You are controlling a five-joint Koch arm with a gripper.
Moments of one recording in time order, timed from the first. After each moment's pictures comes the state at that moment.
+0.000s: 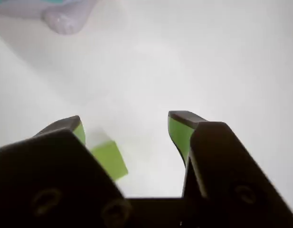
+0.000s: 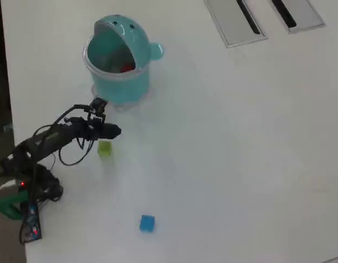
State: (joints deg) arm -21.4 104.9 112.4 45.2 -118.9
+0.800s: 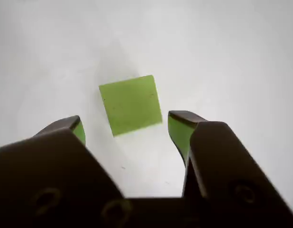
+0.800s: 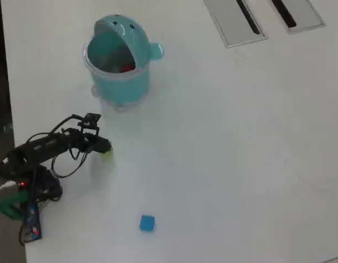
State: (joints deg) arm -21.2 109.2 128.1 45.2 -126.7
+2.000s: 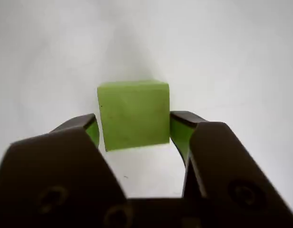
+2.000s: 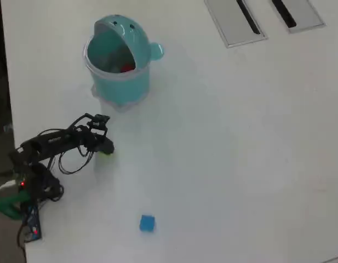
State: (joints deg) arm -20.9 96.3 122.2 47.5 -125.6
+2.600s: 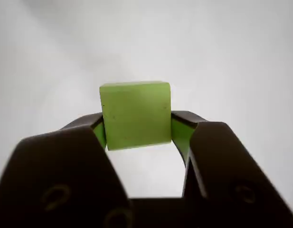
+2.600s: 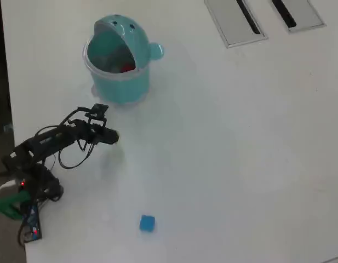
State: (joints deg) arm -20.9 103.4 114.0 49.0 -124.1
